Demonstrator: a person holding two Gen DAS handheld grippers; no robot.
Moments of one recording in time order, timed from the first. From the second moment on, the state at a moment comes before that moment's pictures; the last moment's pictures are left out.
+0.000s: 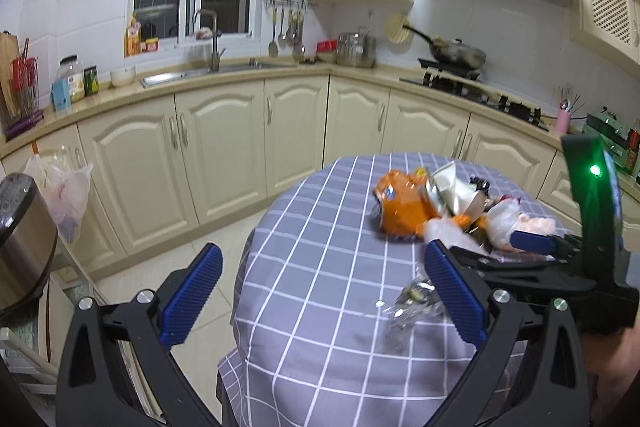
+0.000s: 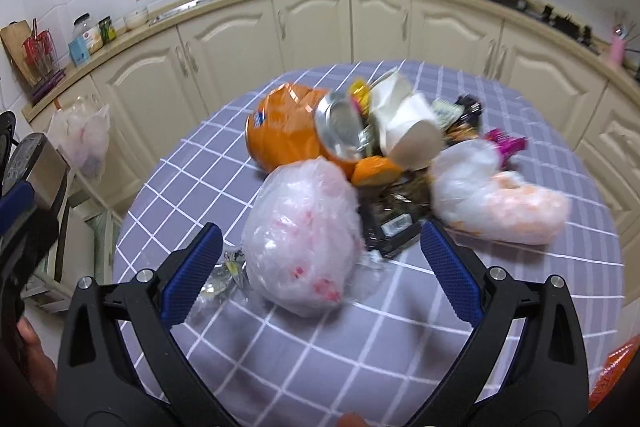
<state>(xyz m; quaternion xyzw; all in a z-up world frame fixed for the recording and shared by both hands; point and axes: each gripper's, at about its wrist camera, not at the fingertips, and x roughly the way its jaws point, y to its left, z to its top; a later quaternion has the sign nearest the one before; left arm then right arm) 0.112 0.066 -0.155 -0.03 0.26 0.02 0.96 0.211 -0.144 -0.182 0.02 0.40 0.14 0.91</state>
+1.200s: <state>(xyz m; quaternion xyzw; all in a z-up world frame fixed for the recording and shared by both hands) 0.183 -0.020 -0.235 0.09 0.40 -0.12 0.90 0.143 -0.265 -0.148 0.16 0.34 0.19 0.91</state>
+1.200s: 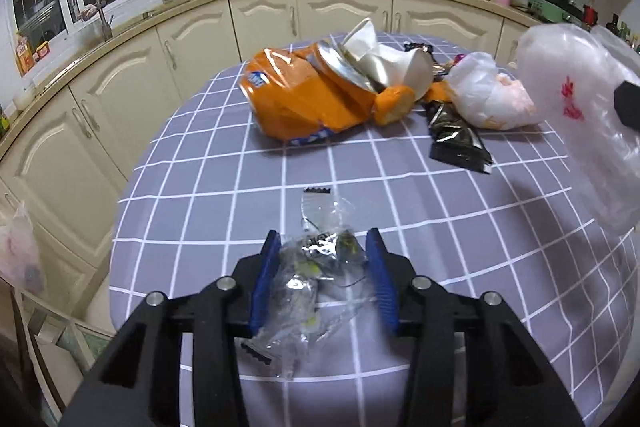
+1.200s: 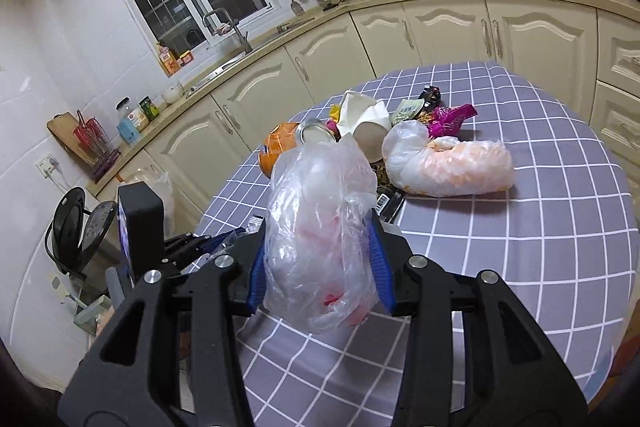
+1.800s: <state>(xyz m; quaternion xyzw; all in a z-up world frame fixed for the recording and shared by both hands) 0.137 -0.077 -0.171 0.03 0.32 -0.17 0.93 0.095 -0.339 -0.123 0.17 0.28 0.13 0.94</state>
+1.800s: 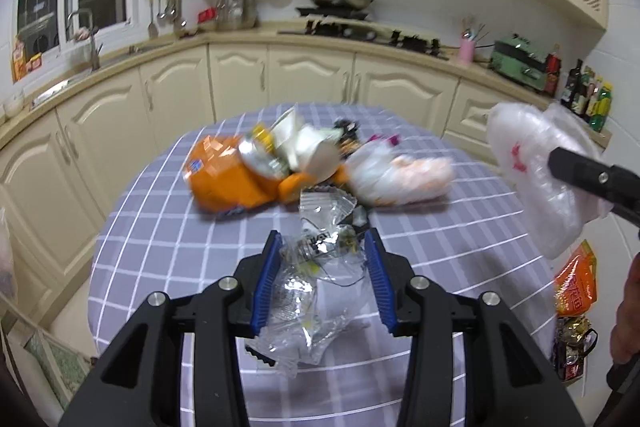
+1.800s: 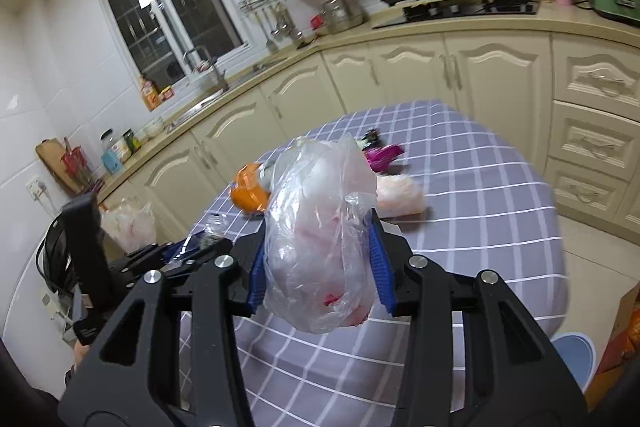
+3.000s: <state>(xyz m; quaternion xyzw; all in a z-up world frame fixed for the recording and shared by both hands) 0.050 -0.503 -0.353 0.18 0.48 -0.47 0.72 -0.065 -0.677 -0.366 0.42 0.39 -0.23 0.79</state>
